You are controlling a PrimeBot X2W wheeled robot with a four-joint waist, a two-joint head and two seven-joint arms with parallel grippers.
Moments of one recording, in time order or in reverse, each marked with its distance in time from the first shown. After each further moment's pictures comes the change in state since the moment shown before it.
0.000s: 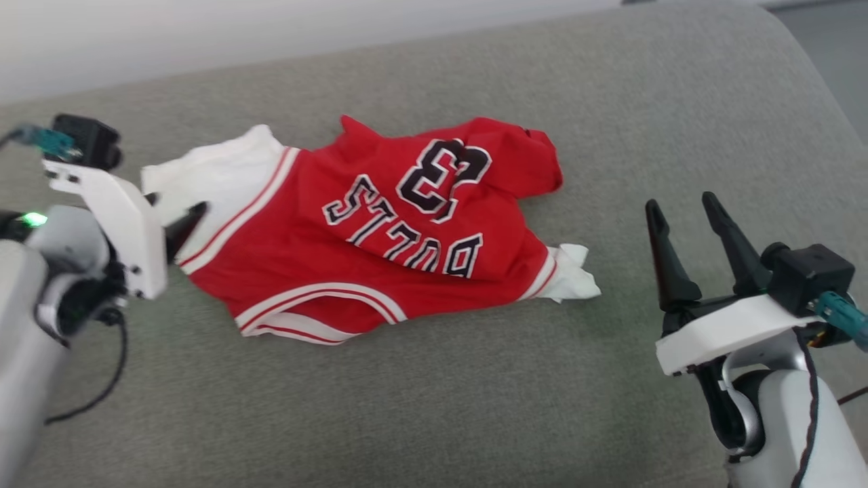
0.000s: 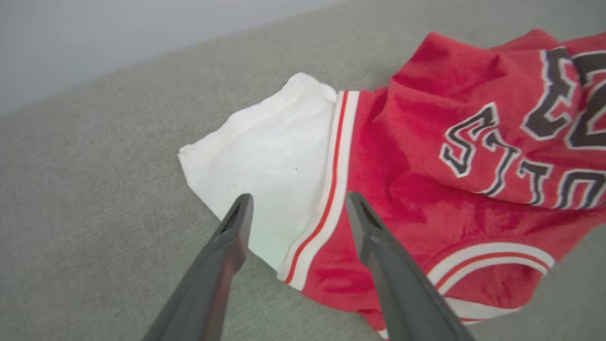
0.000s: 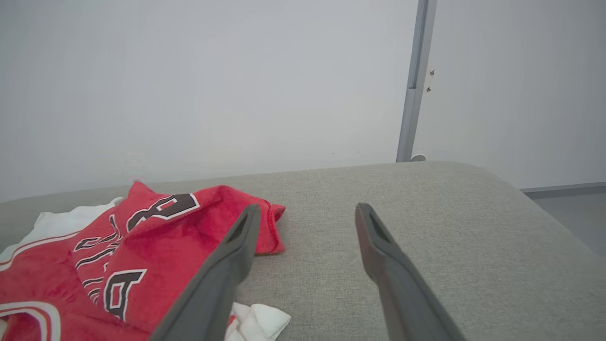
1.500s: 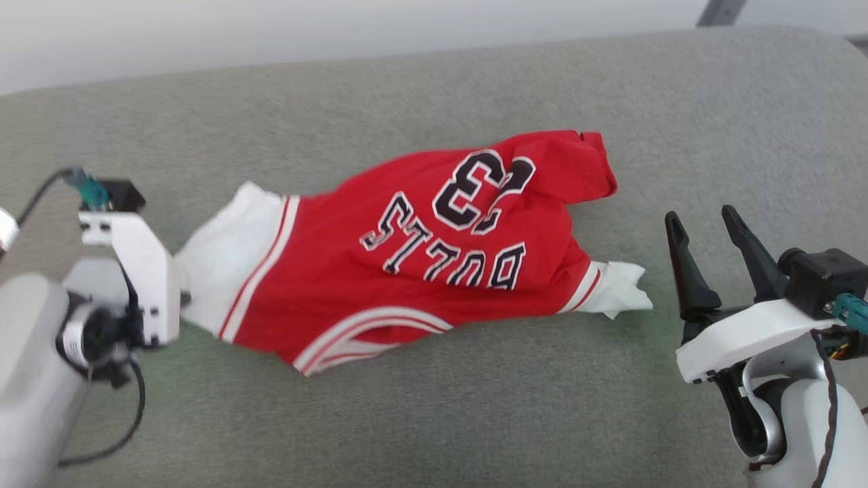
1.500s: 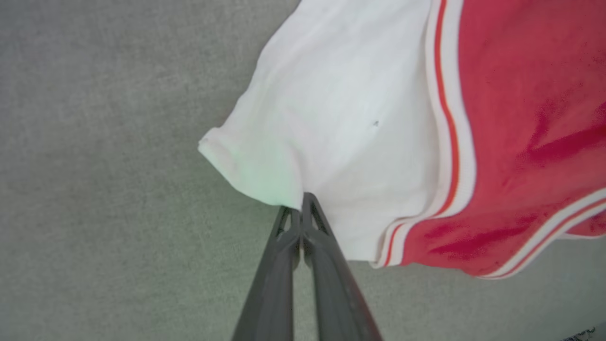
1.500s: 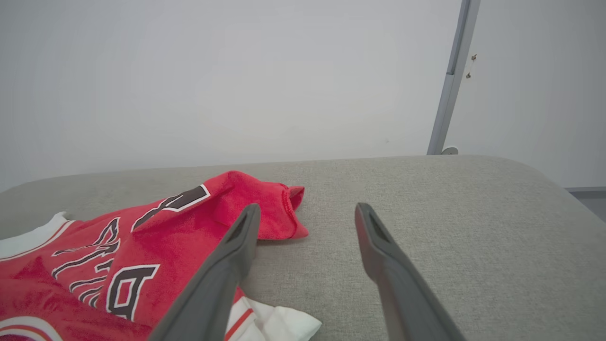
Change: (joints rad) left arm 0.030 -0.014 -0.051 0.075 -0.068 0.125 0.305; right arm 0.027 -0.012 -0.044 -0.022 -0.010 0.000 0.066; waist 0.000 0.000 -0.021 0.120
